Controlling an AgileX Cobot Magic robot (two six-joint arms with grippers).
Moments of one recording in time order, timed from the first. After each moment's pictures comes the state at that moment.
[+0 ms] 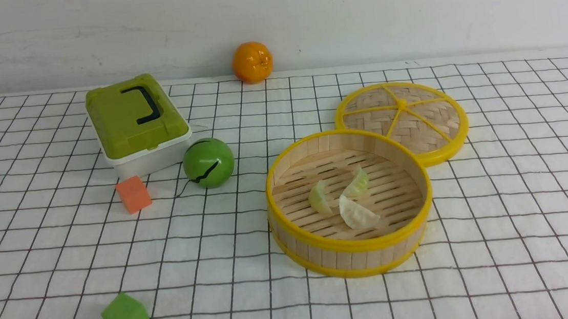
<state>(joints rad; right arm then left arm) -0.06 -0.01 0.02 0.02 0.38 0.12 -0.41 0.14 -0.33 0.12 0.46 -0.40</state>
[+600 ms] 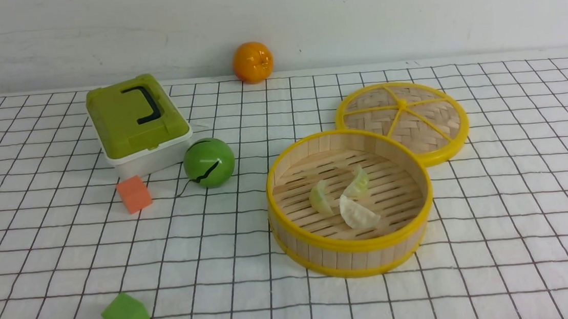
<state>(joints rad) -0.06 -0.01 0.02 0.02 0.38 0.12 0.03 -0.01 0.03 -0.03 0.16 -0.28</state>
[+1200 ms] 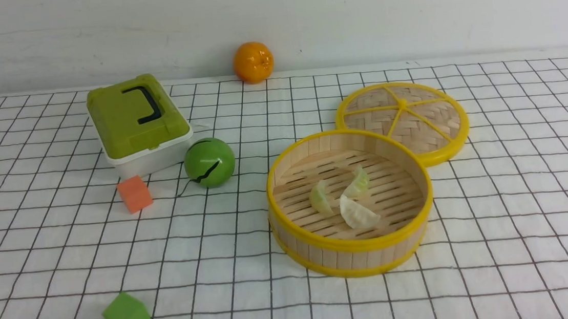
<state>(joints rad) -0.06 -0.01 0.02 0.02 0.38 0.12 0.05 -0.01 0.03 -0.04 0.34 -0.24</state>
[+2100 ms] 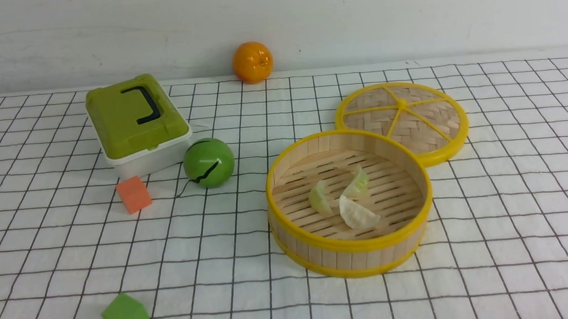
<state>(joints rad) -0.06 -0.01 0.02 0.02 0.38 0.12 0.05 -0.01 0.03 -0.04 0.34 -0.24</state>
